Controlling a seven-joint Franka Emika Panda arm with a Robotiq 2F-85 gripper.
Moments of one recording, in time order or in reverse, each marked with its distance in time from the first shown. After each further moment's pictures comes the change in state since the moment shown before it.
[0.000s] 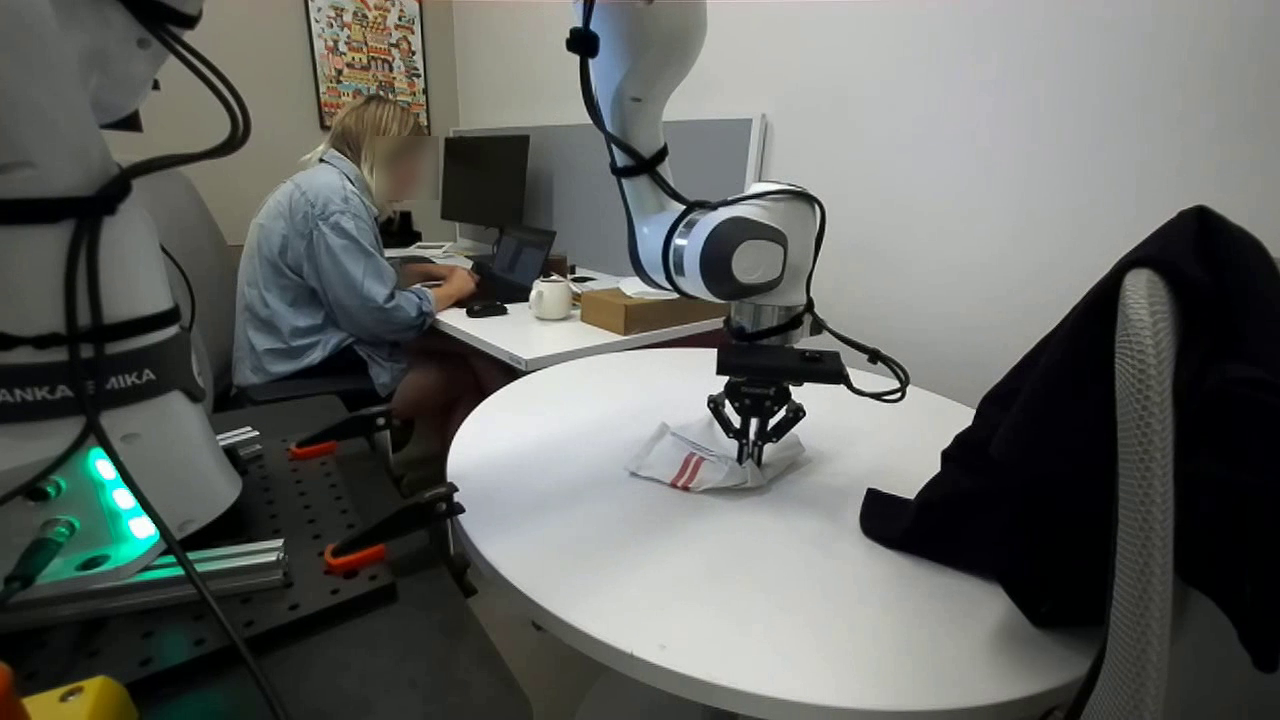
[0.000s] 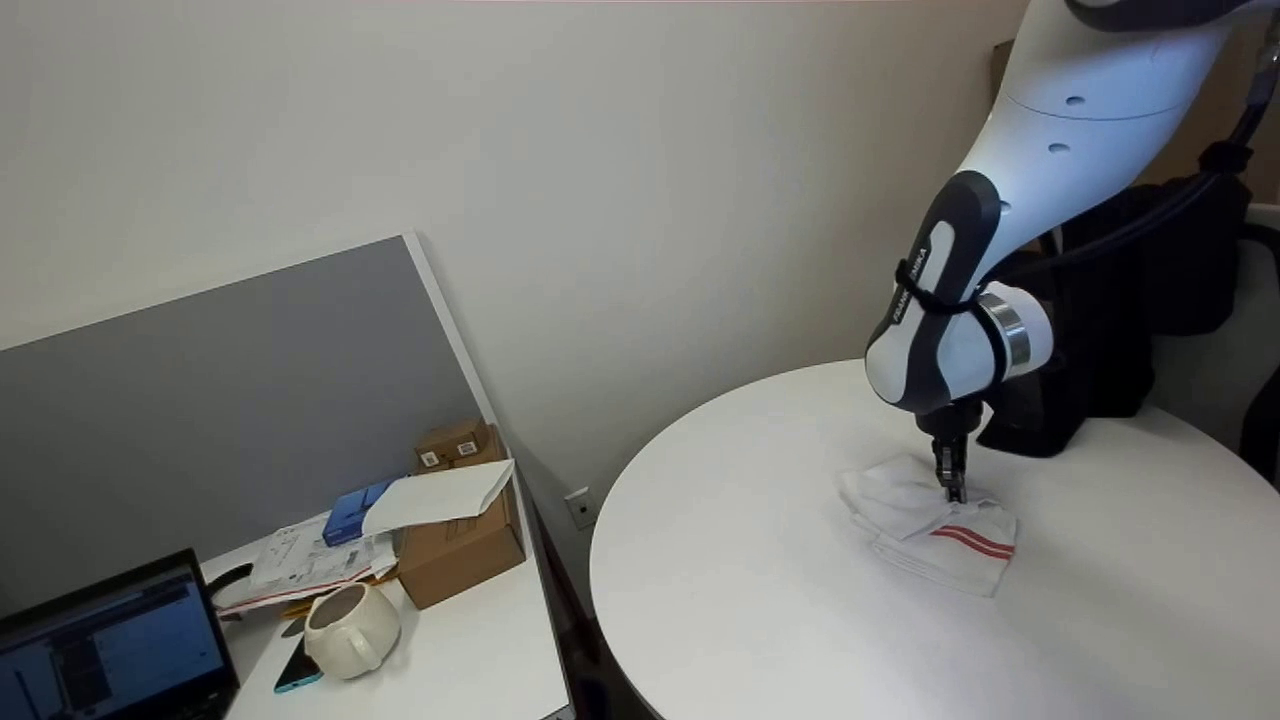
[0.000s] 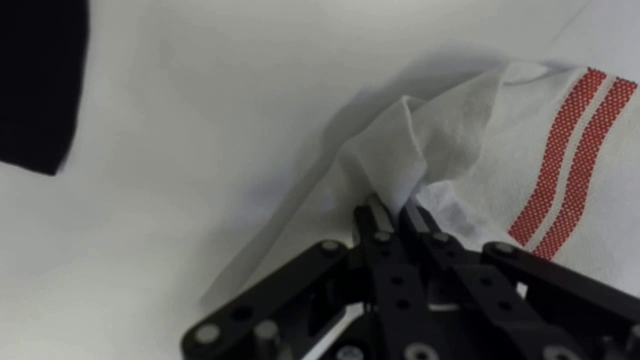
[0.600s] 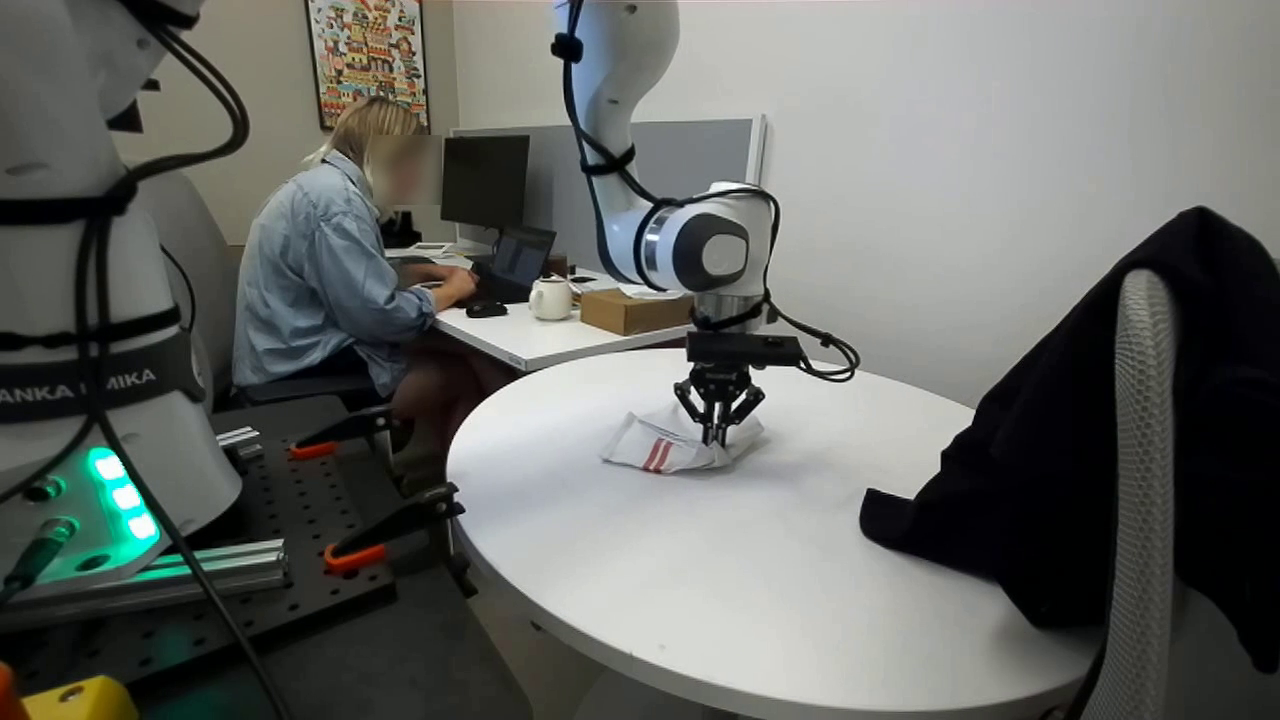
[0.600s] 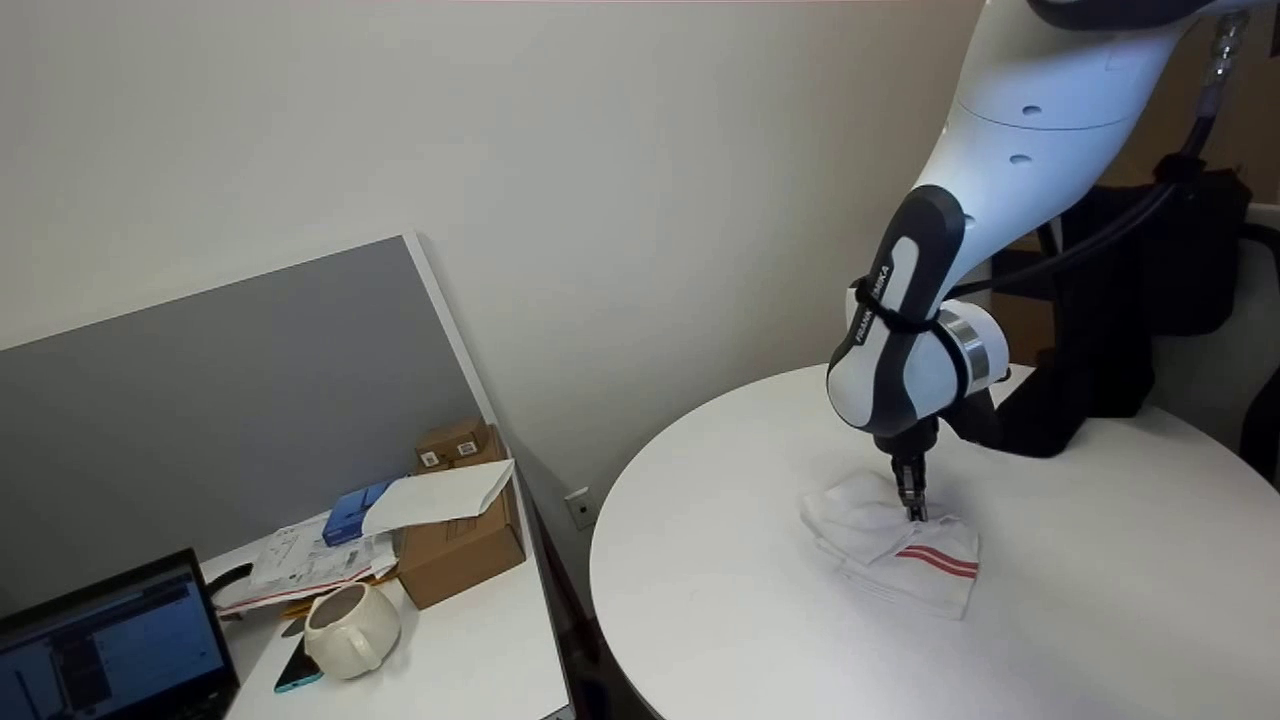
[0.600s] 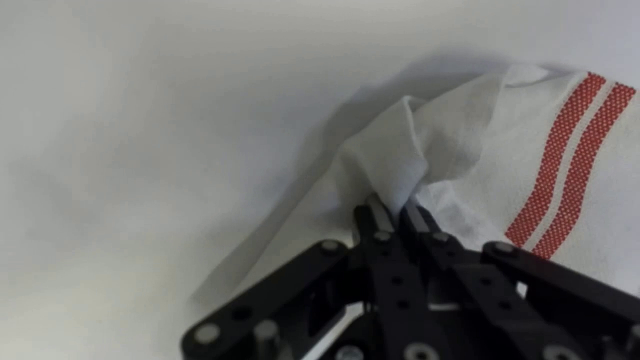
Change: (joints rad) arm 0.076 -0.021 0.029 -0.047 -0.046 0.007 -0.001
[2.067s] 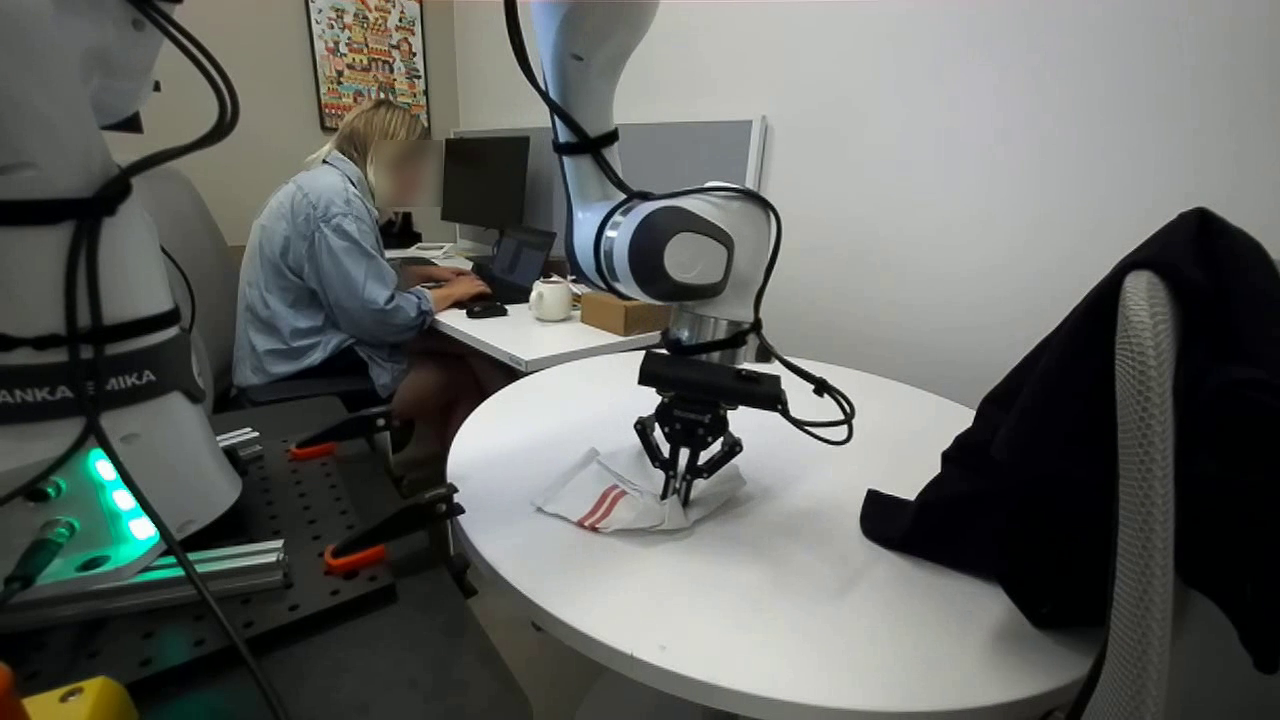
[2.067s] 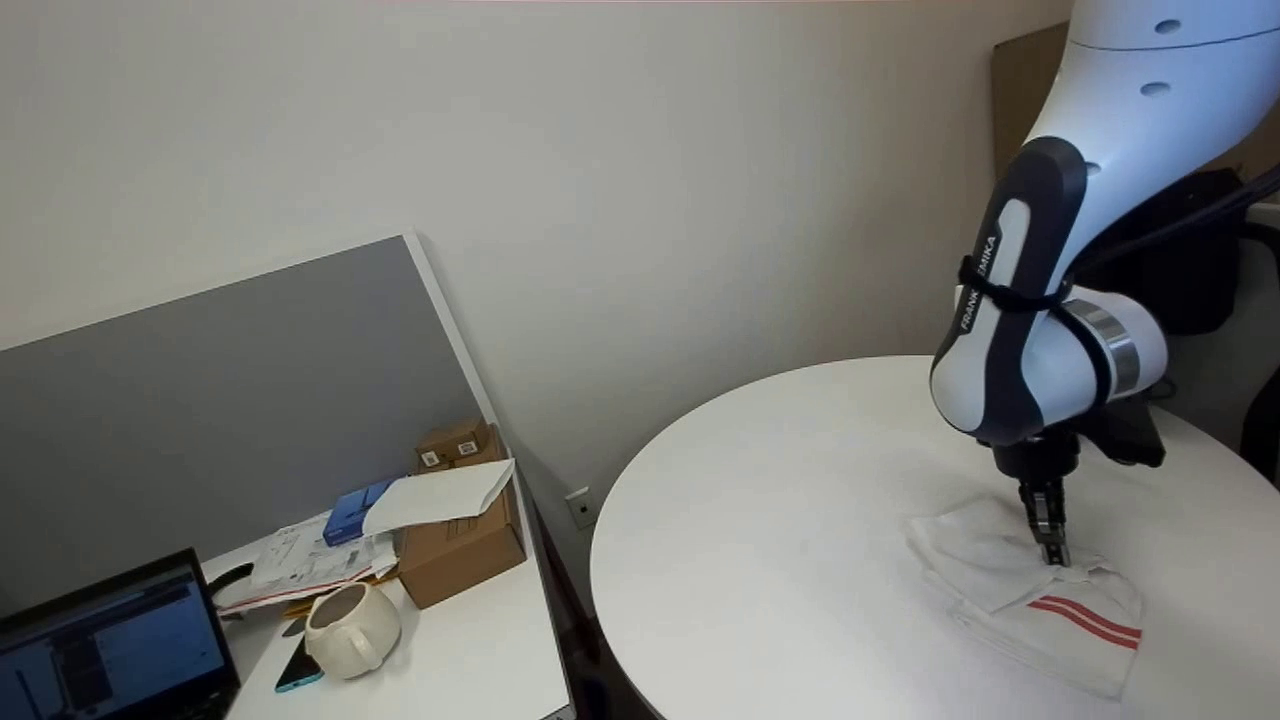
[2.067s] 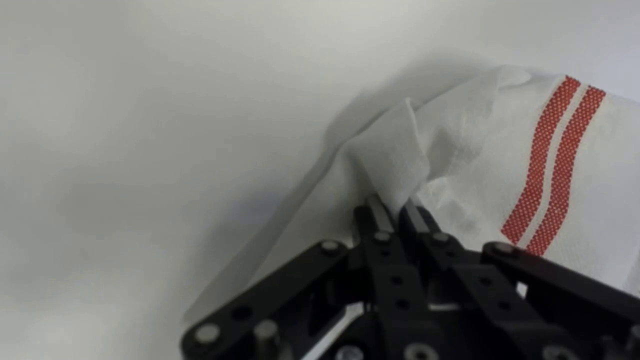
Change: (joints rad) arm -0.086 -0.152 -0.086 -0.295 0.026 0.005 -0.005
